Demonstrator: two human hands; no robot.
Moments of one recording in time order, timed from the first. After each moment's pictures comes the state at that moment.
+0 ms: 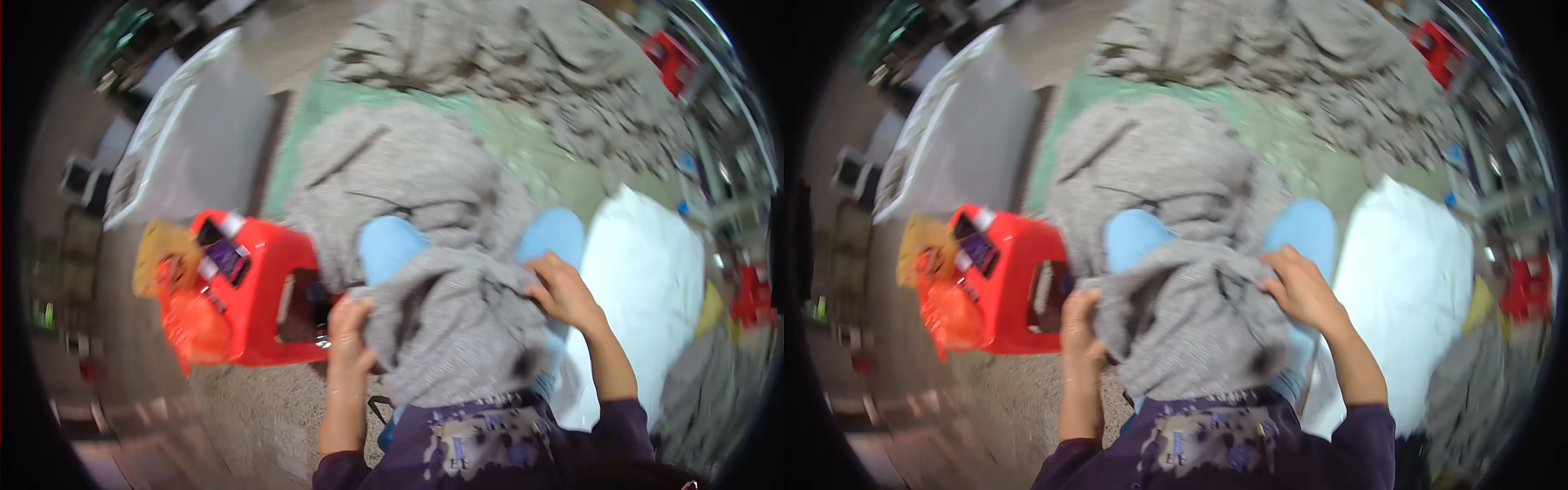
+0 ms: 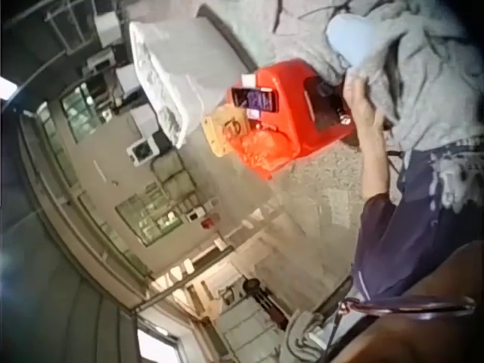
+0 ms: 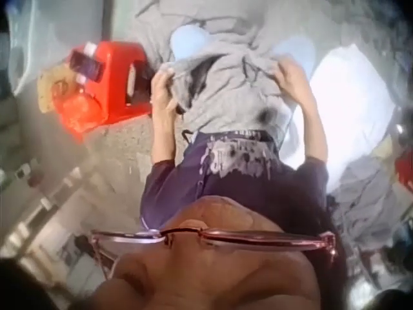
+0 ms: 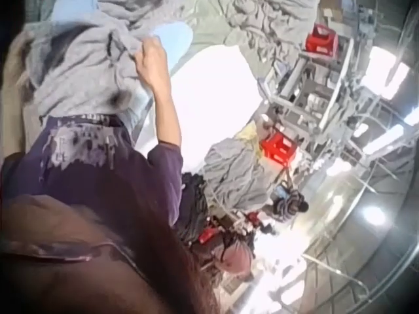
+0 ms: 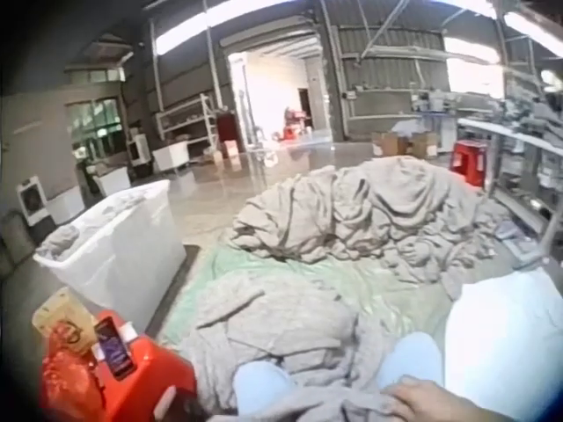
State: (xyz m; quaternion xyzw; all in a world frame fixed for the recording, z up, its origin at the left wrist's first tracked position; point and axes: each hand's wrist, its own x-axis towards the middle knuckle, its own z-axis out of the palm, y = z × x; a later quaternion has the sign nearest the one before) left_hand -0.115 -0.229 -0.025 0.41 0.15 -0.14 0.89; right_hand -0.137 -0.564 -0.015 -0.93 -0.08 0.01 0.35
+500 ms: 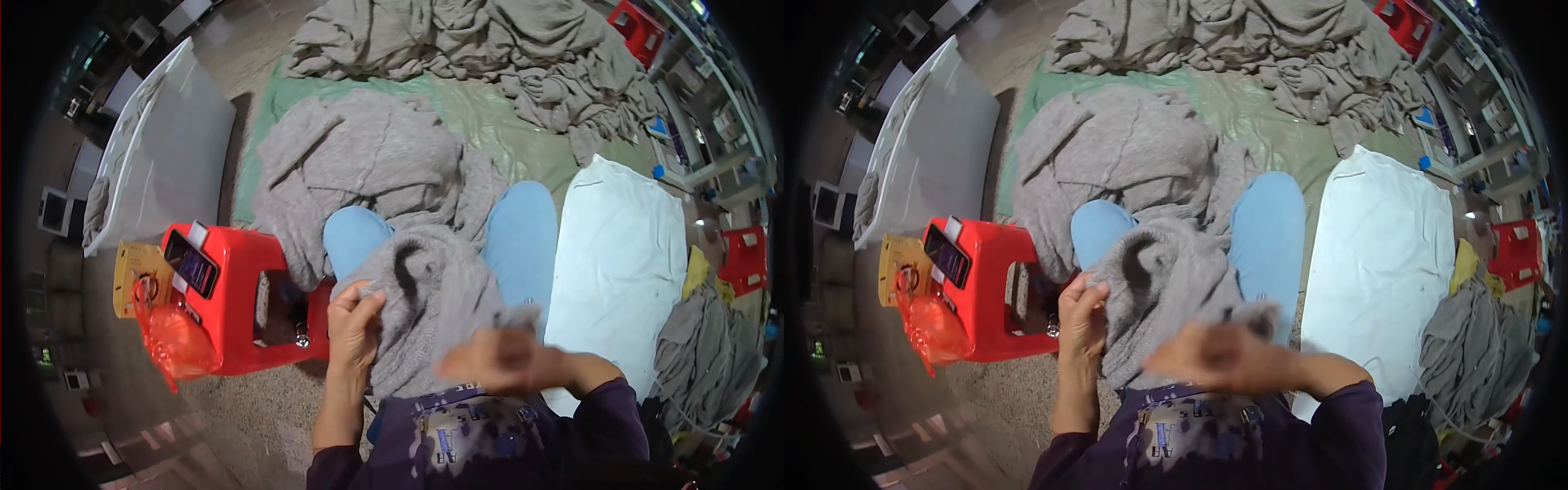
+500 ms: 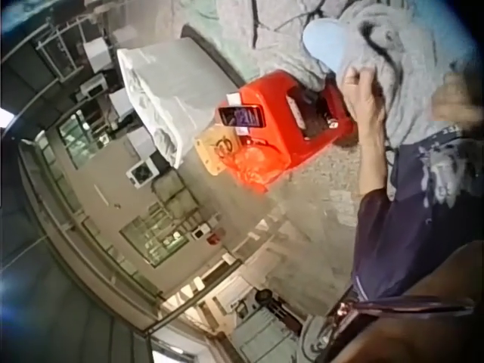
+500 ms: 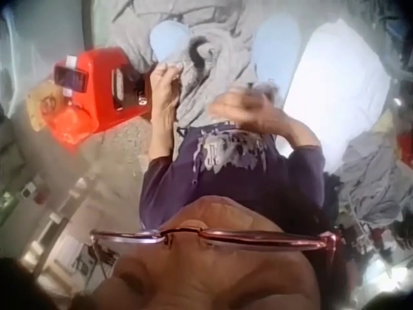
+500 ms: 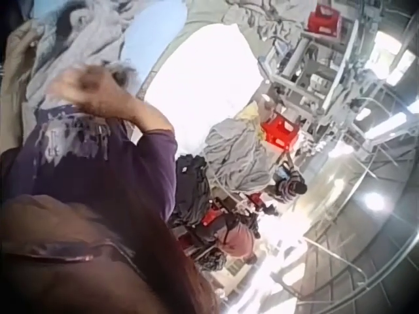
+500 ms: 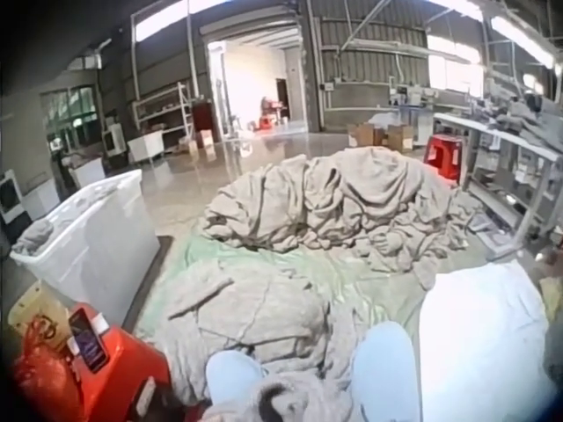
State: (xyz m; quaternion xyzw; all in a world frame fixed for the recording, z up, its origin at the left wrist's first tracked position) left_hand -0.119 -0.274 -0.019 0.51 0.13 -0.19 0.83; right_hand -0.194 -0.506 0.027 -0.81 -0.40 -0.02 0.42
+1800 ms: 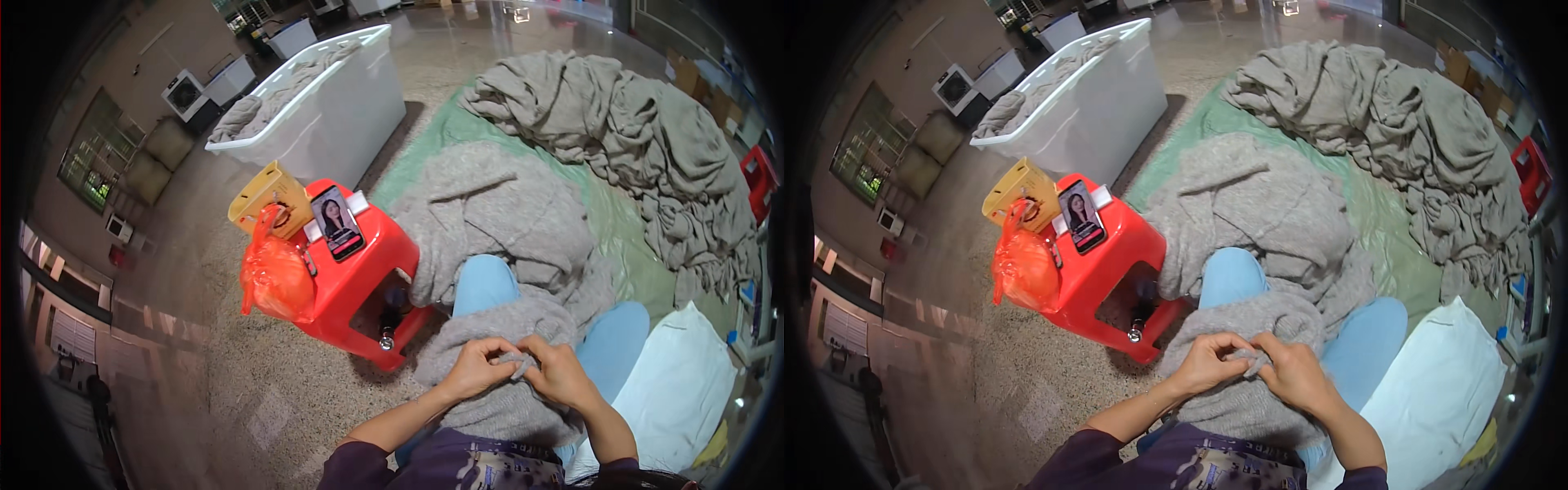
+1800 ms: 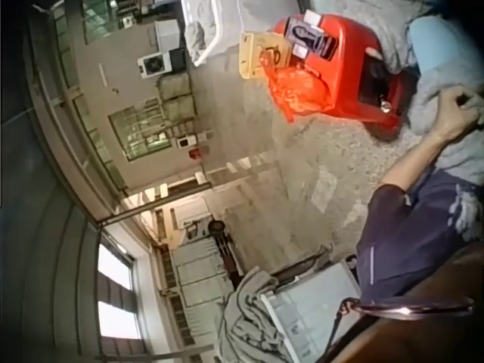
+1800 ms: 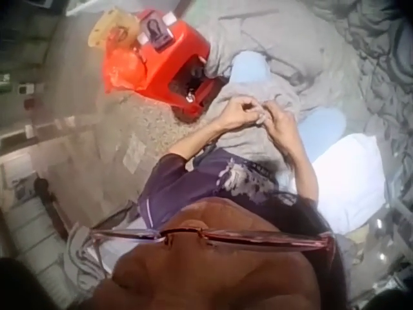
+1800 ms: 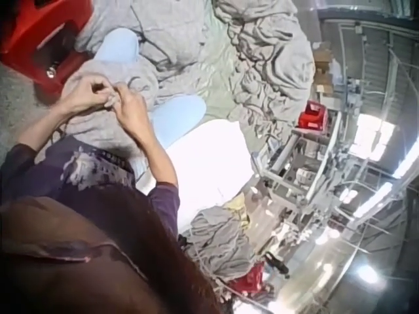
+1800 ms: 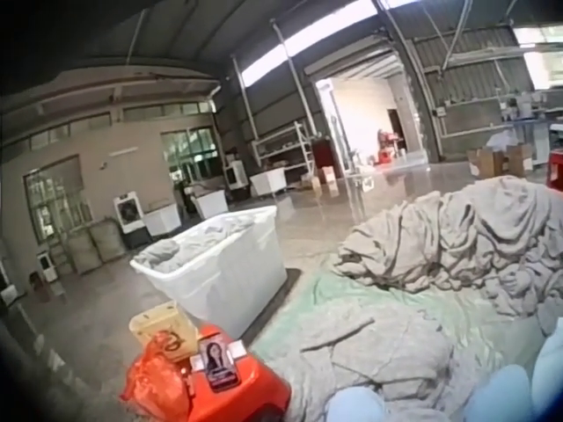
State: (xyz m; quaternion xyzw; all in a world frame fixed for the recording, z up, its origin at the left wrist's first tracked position) left_hand -0.138 -0.268 -0.037 0.66 0.01 -0.20 0.72; right_hand -0.119 -0.455 0.004 -0.86 -0.24 0.12 0.43
